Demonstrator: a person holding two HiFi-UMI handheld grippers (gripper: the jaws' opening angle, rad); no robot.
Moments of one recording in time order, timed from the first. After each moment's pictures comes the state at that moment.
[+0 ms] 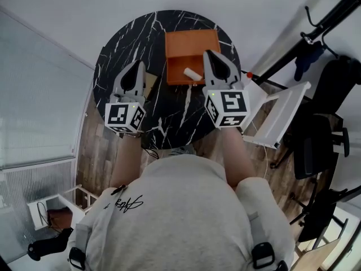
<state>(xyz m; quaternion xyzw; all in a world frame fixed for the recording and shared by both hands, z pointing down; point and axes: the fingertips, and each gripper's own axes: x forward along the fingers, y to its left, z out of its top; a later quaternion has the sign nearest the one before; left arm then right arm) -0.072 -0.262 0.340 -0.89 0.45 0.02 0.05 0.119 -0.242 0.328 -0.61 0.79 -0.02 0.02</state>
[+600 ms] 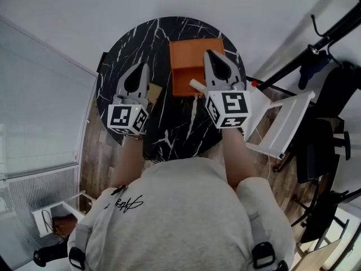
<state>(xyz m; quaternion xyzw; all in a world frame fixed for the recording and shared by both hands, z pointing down) -0.075 -0.310 0.338 -0.90 0.43 0.02 0.05 0.106 -0.292 0.318 -0.61 0.79 -0.01 0.03</state>
